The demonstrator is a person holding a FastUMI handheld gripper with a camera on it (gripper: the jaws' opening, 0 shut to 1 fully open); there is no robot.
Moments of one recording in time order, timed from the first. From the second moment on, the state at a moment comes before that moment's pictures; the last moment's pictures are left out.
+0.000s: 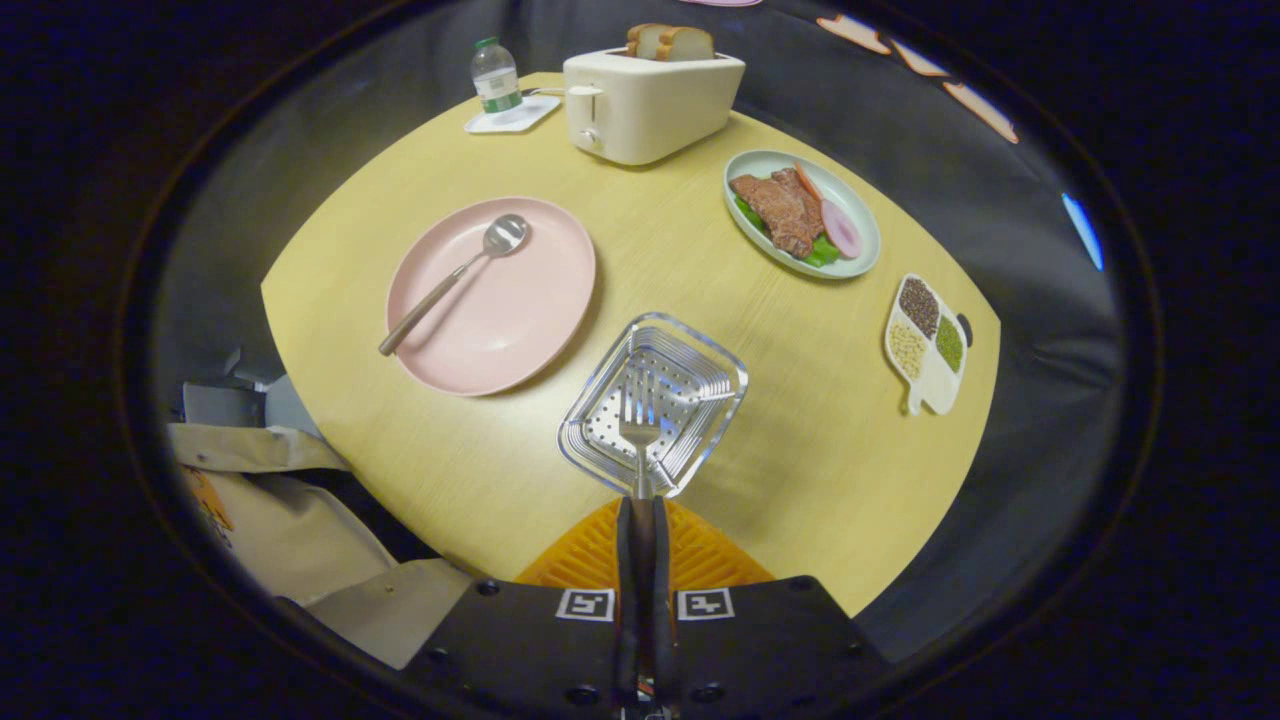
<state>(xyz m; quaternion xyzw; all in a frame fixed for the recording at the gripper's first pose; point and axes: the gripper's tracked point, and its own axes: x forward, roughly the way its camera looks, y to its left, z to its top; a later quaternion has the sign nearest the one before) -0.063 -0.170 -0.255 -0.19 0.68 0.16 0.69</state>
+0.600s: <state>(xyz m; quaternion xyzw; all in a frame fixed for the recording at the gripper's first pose) -0.036 -0.151 -0.243 -0.13 0.61 0.13 0.77</state>
